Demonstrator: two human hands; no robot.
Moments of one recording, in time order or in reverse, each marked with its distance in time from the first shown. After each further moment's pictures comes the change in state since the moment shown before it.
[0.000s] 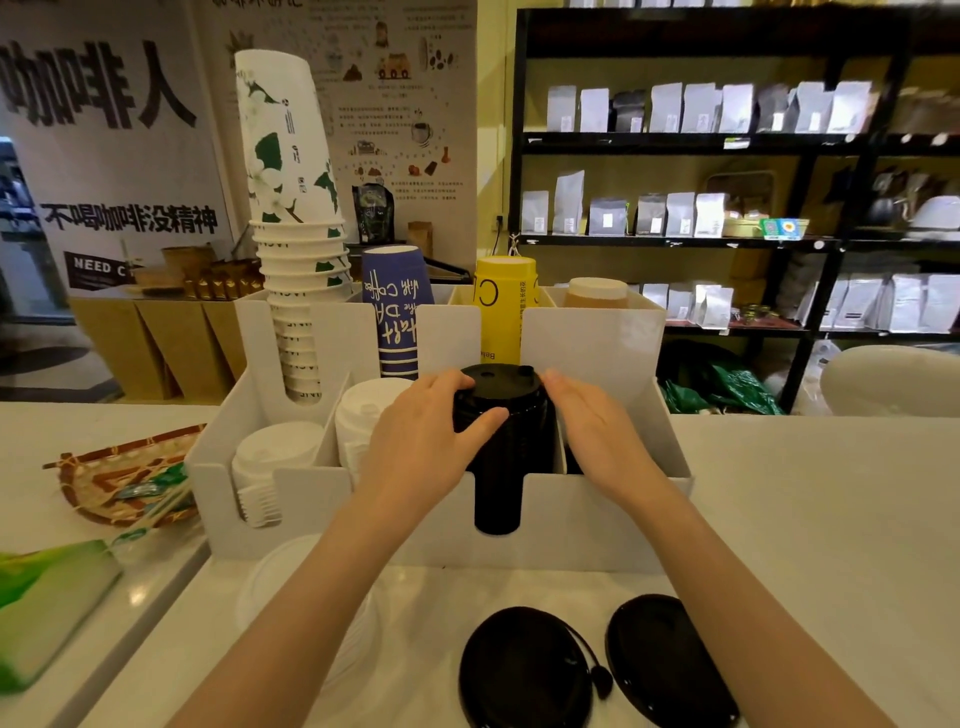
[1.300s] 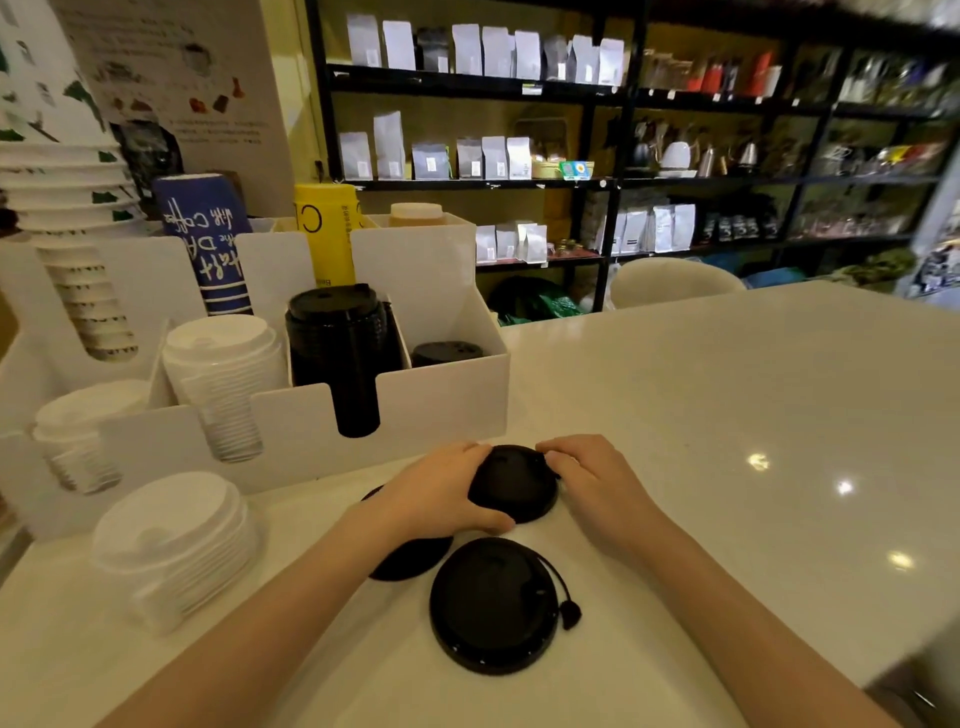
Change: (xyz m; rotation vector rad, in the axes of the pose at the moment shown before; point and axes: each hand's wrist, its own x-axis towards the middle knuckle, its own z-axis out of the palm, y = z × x) left_hand -0.092 0.045 0.077 0.016 -0.914 0.323; right_hand -0.176 0.039 -0.053 -0.401 0.199 0.367
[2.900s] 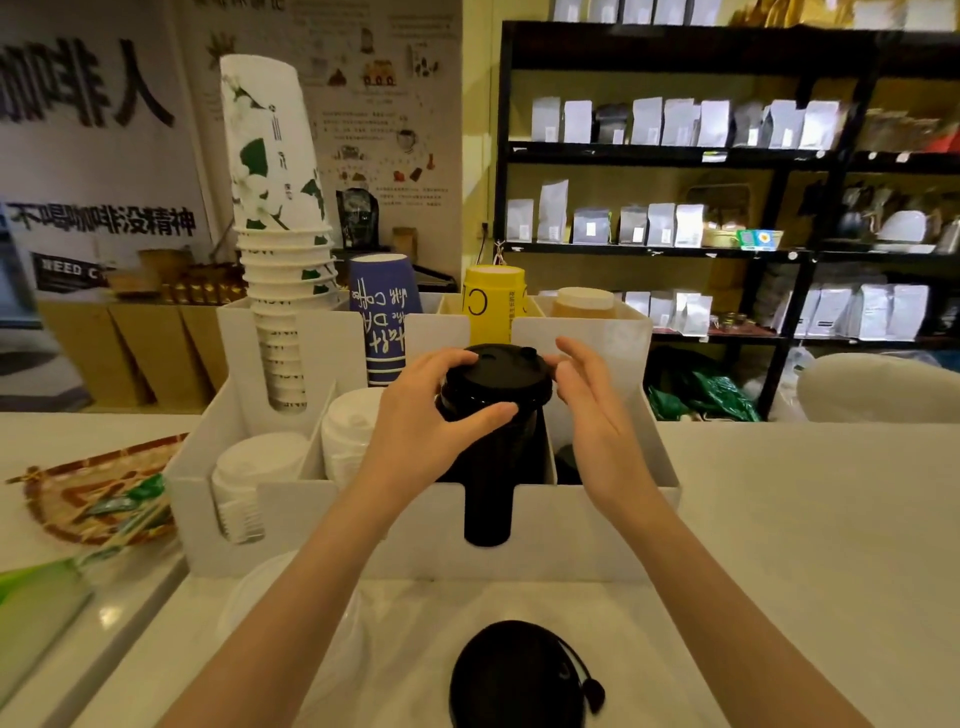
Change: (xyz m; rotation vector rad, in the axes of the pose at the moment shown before) left_hand -0.010 -0.068 -0.123 -0.287 1.021 -0.064; right_hand 0.123 -0.130 0.045 0.629 -0.102 -0.354
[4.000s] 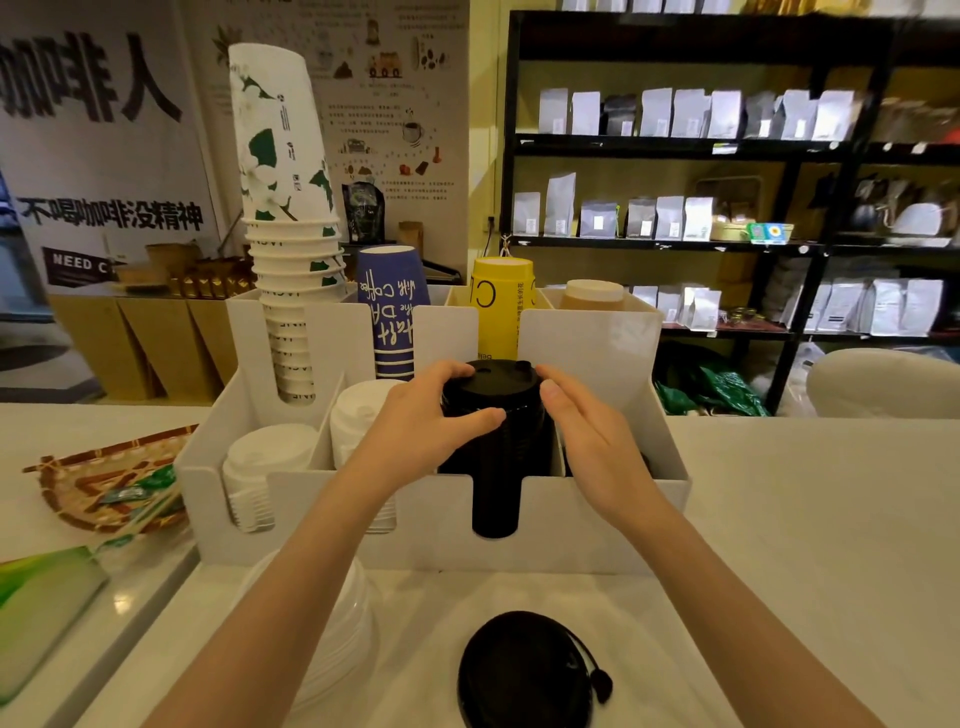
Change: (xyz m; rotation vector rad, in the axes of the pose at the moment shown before) left_hand 0.001 -0.008 -0.010 -0.003 -0.240 -0.199; right_hand -0.007 0.009 0.001 -0.163 -0.098 -0.007
